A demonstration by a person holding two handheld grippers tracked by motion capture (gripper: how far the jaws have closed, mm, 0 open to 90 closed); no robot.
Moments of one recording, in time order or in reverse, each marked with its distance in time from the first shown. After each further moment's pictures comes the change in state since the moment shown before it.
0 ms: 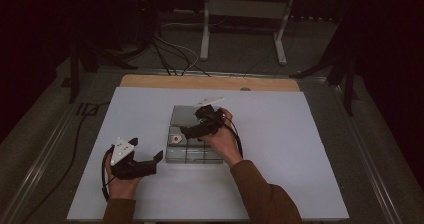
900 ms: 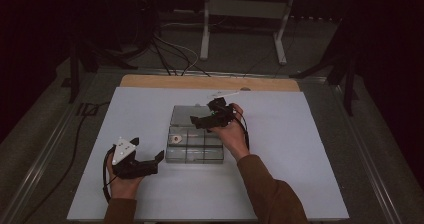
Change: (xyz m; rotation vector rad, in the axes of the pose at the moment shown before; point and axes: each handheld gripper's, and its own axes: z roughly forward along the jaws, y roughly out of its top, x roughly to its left) left arm -0.001 0.000 0.003 -0.002 -0.002 -0.005; right arm -0.038 0.000 -0.008 -0.052 -0.032 0.099
